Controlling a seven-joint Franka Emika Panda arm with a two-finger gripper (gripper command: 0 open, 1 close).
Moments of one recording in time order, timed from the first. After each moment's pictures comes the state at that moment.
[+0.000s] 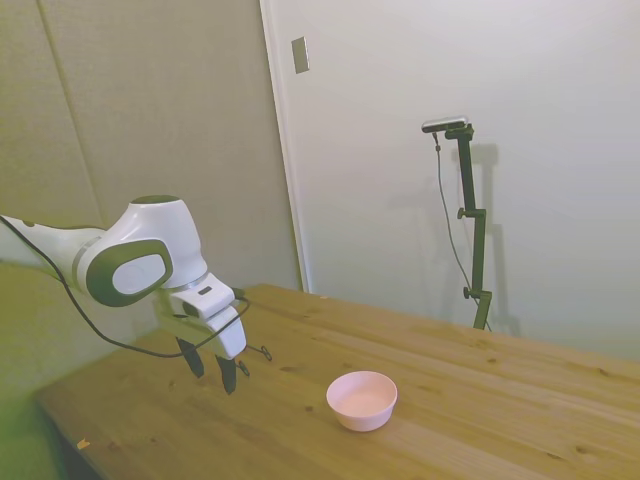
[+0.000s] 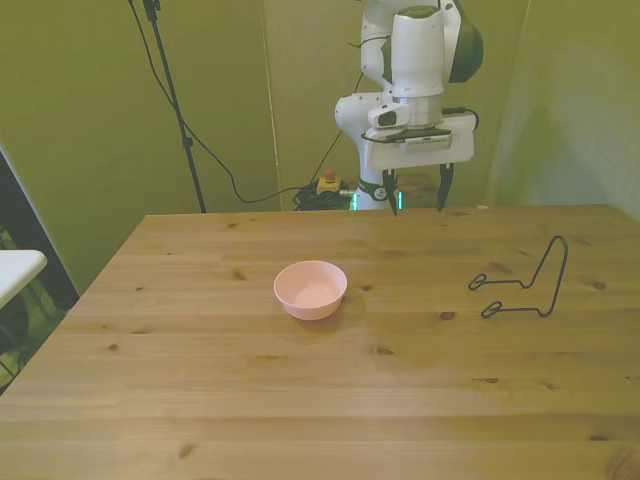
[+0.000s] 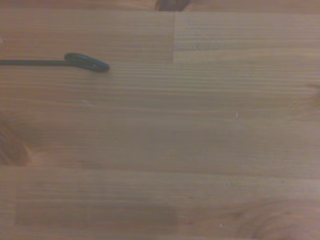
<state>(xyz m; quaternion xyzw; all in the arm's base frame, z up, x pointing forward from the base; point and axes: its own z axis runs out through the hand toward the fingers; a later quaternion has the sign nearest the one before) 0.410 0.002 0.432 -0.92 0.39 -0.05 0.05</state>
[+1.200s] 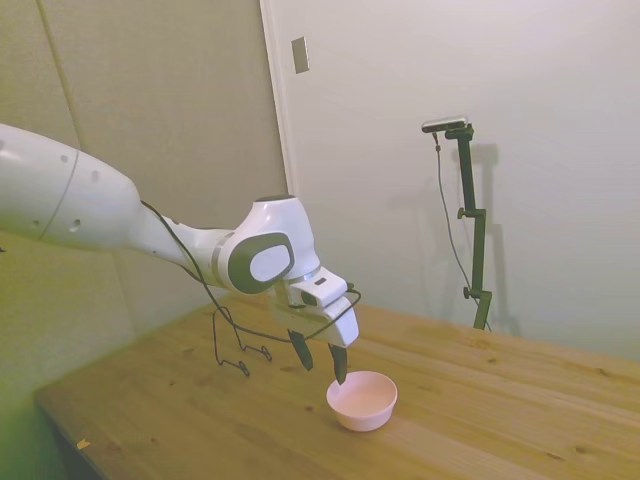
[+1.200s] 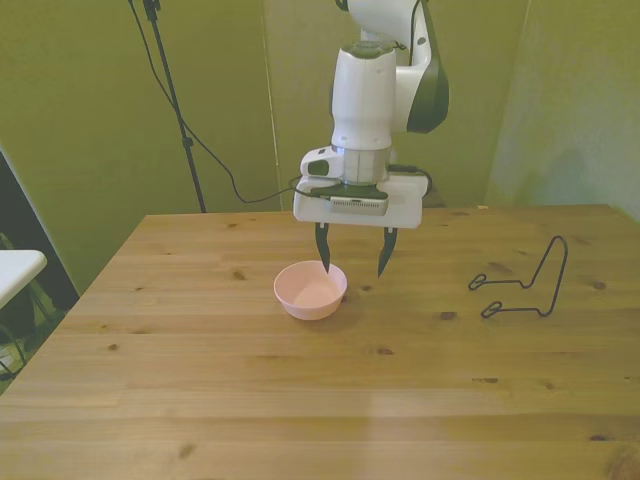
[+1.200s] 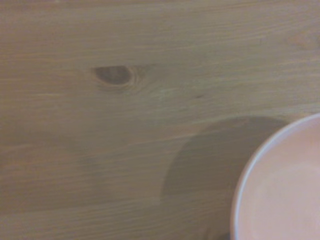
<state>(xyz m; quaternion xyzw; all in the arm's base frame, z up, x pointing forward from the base) 0.560 -0.122 0.398 -0.89 0.46 -0.07 -0.01</state>
